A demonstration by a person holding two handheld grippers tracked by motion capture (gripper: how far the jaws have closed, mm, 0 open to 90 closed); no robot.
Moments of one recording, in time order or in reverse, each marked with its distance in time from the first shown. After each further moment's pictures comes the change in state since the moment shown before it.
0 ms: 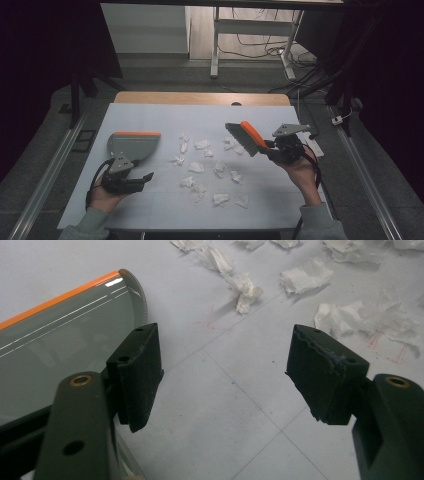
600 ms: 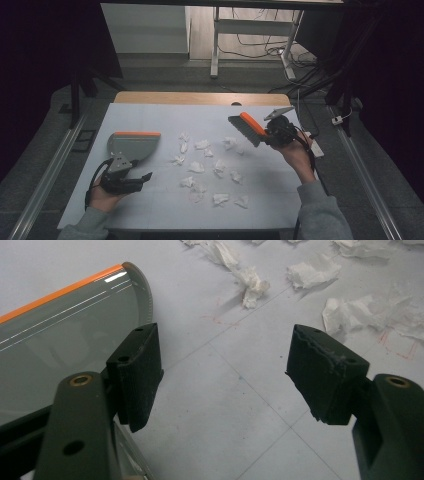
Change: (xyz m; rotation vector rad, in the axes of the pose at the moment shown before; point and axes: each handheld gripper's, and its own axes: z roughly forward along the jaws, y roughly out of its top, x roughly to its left) left arm 0.007 -0.006 0.002 0.000 -0.003 -0.010; right arm -0.036 0.033 0.040 0.207 -0.088 -0.014
